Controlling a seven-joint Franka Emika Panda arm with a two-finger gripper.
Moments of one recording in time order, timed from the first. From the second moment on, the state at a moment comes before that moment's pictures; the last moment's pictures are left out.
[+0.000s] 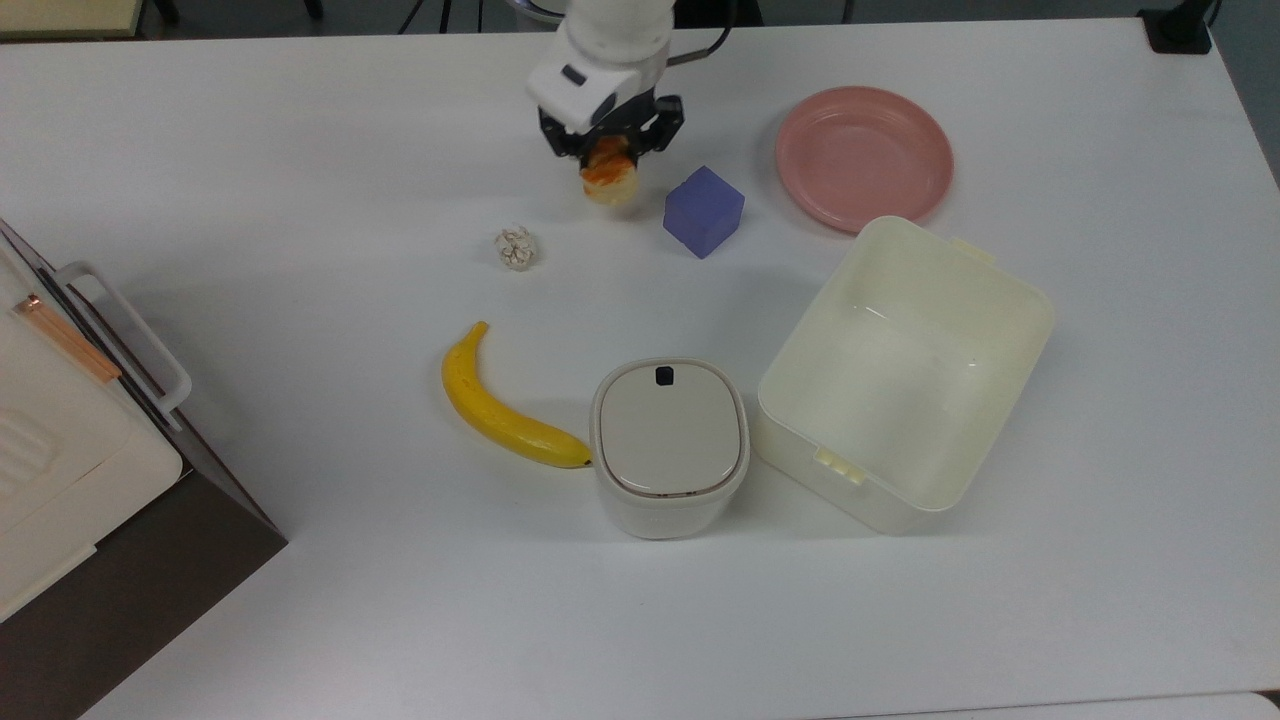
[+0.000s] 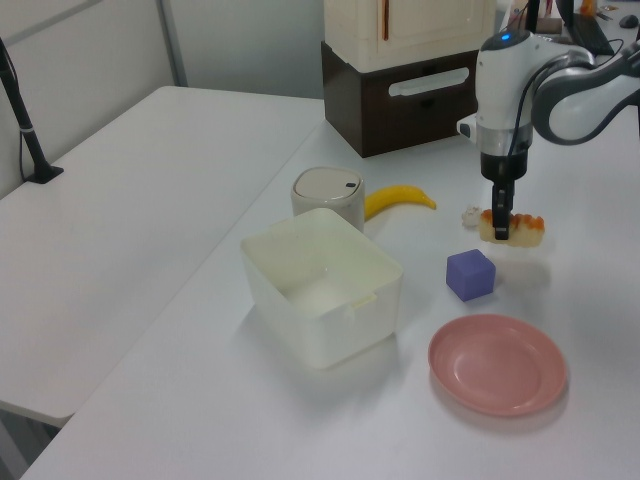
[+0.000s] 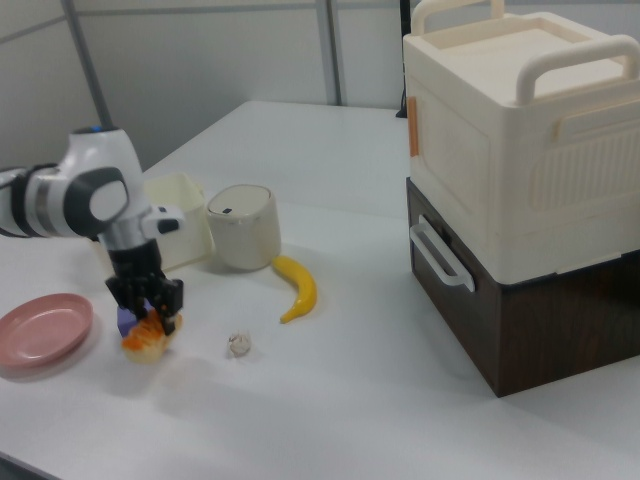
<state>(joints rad) 0.12 -0.05 0.06 -2.28 -0.07 2.13 0.08</state>
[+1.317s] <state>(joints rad) 0.33 0.20 0.34 -1.97 -0.08 2.07 0.57</state>
